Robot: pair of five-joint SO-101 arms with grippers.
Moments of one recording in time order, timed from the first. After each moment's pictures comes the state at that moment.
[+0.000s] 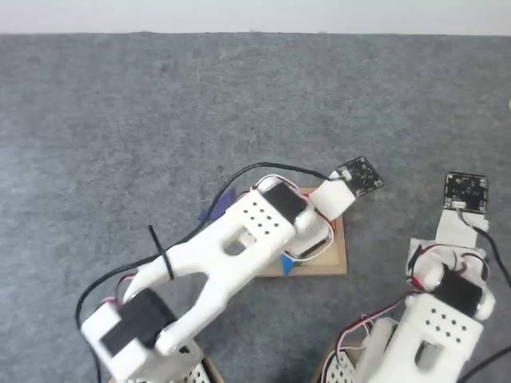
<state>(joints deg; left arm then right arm) 42.1 -3.2 23.0 71.3 -8.1 26.6 -68.5 65.2 67.3 18.4</state>
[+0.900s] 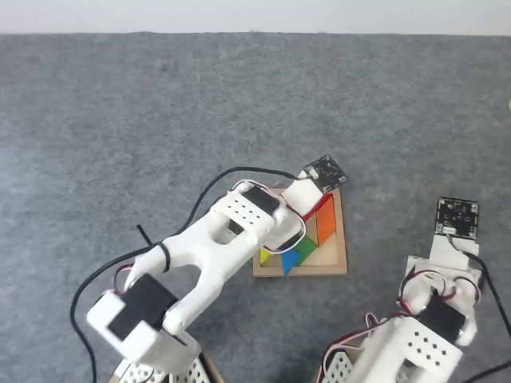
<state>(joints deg) 33.5 2.9 34.8 53.8 -11.7 31.0 -83.1 81.1 62.9 22.5</state>
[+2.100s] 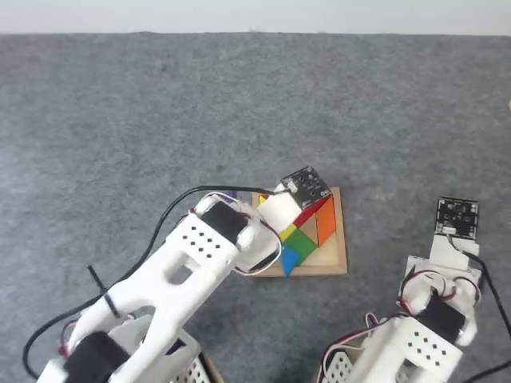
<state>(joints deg) 33.1 -23.2 44.0 72.4 -13.0 31.0 -83.1 81.1 62.9 22.5</state>
